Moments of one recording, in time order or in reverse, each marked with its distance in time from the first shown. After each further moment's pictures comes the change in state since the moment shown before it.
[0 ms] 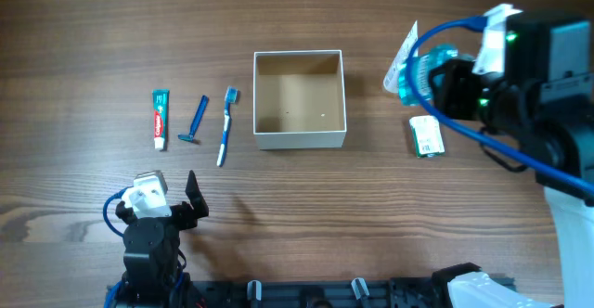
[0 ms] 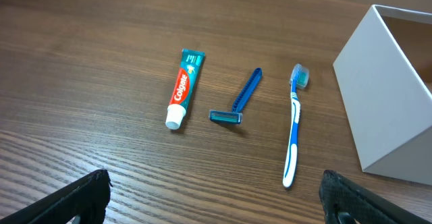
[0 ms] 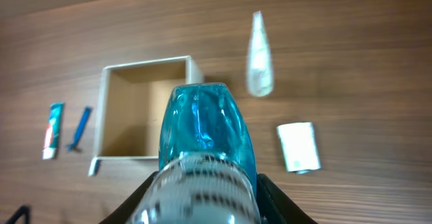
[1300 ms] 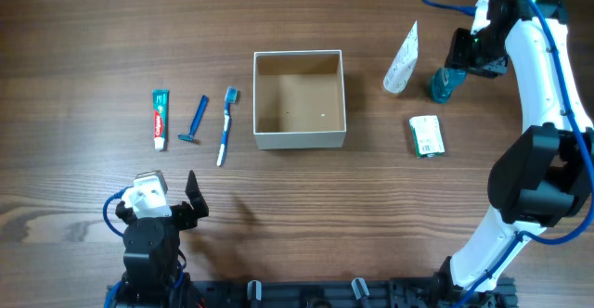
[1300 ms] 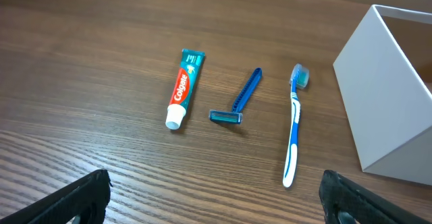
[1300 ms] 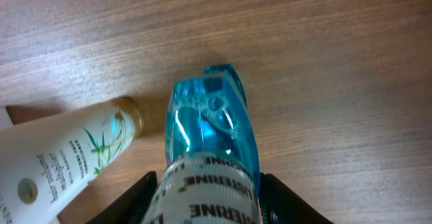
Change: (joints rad) left arm 0.000 0.000 0.000 0.000 0.000 0.000; right arm -0.382 0.715 0.022 0.203 -0.035 -0.235
